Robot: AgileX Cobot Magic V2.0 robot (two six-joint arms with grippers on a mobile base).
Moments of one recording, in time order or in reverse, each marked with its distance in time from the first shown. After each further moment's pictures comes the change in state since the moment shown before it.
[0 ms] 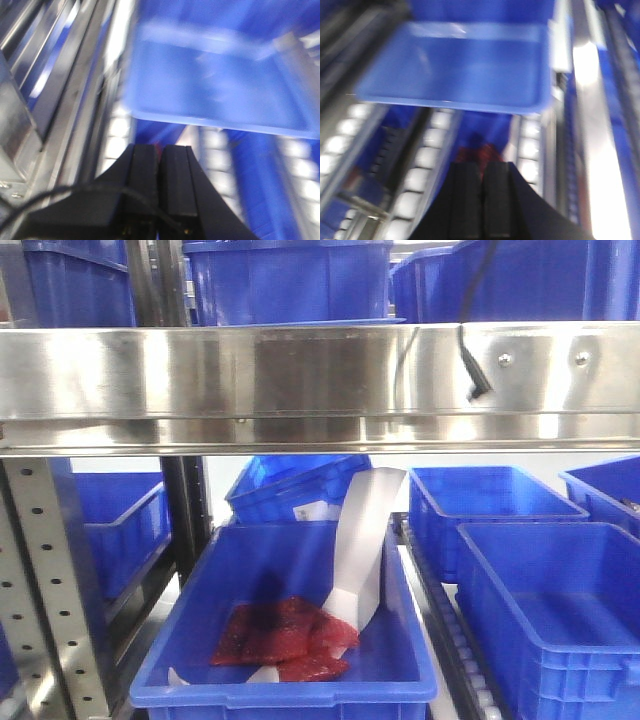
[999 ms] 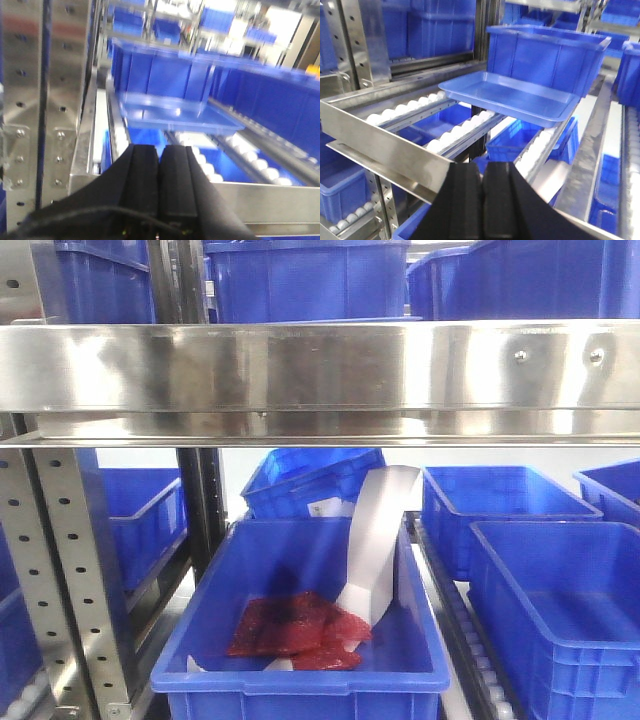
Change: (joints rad) left arm -0.002 -1.074 1.223 0.073 -0.689 0.002; right arm 0.011 -0.972 1.167 -0.226 -0.626 0.000
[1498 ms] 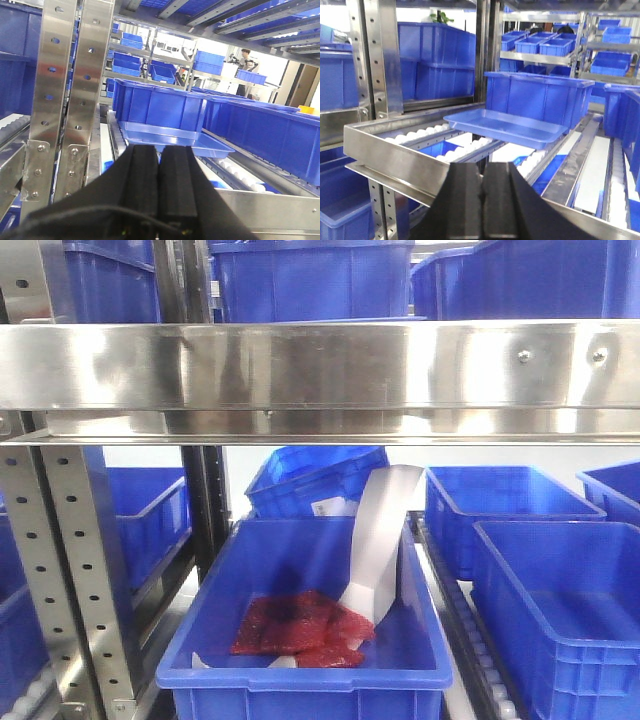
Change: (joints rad) left arm 0.000 -0.308 0.074 0.002 0.112 0.000; right arm 0.000 -0.361 0.198 -0.002 -0.009 0.000
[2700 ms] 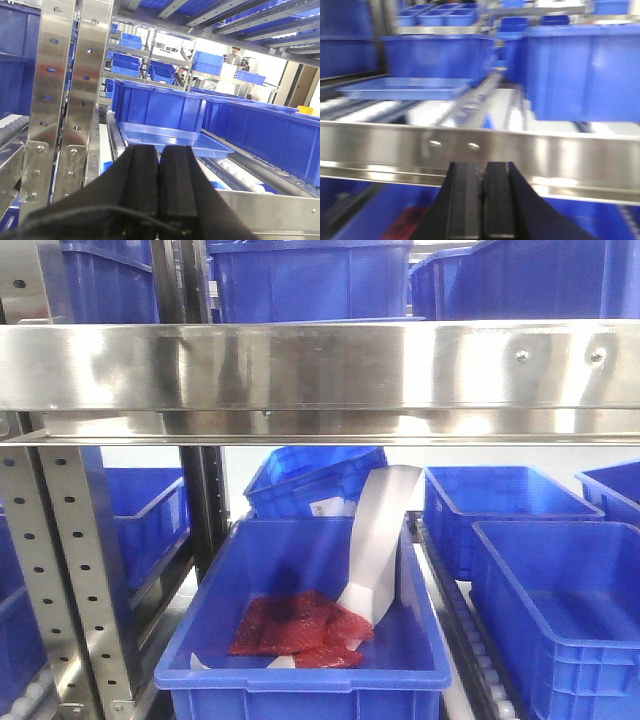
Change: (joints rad) left arm 0.000 -0.002 0.000 0.002 0.000 0.000; right arm -0.460 -0.230 0.267 0.447 0.012 -0.365
